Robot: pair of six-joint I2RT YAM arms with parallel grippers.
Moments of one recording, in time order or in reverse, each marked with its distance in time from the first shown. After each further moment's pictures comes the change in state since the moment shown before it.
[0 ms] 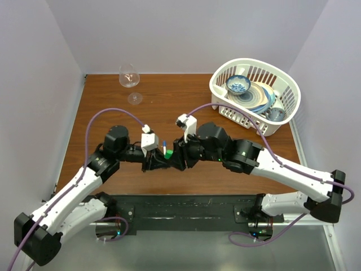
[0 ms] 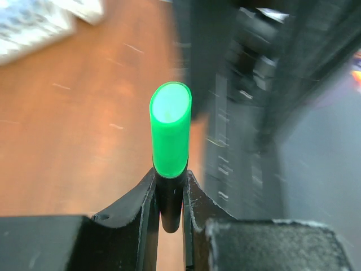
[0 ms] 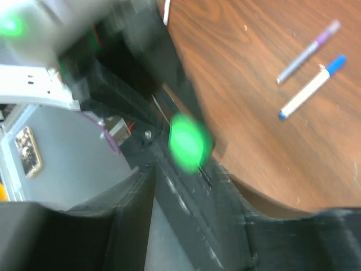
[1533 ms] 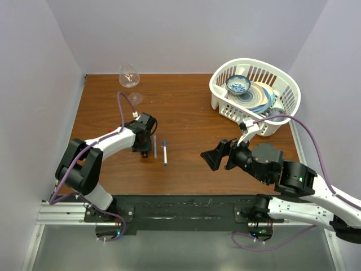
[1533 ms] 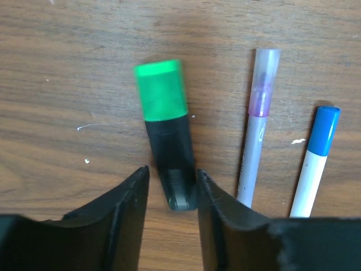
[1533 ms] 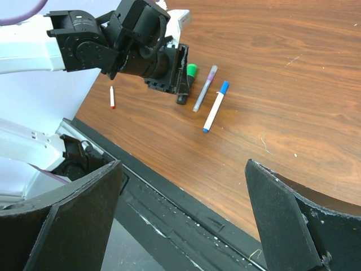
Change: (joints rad) left arm 0.064 0.752 0.273 -0.341 -1.233 -0.655; right arm 0.032 -0.499 -0.196 -0.126 0.496 0.148
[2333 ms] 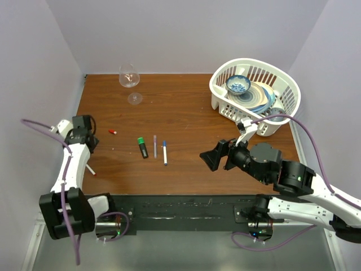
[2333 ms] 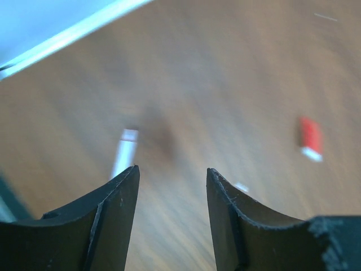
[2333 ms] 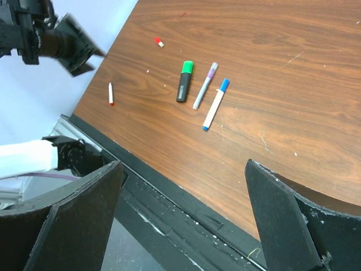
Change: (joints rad) left arm 0.673 -0.457 -0.136 -0.100 -0.220 -0.233; right arm 0.000 0.013 0.000 -0.001 -0.010 -0.008
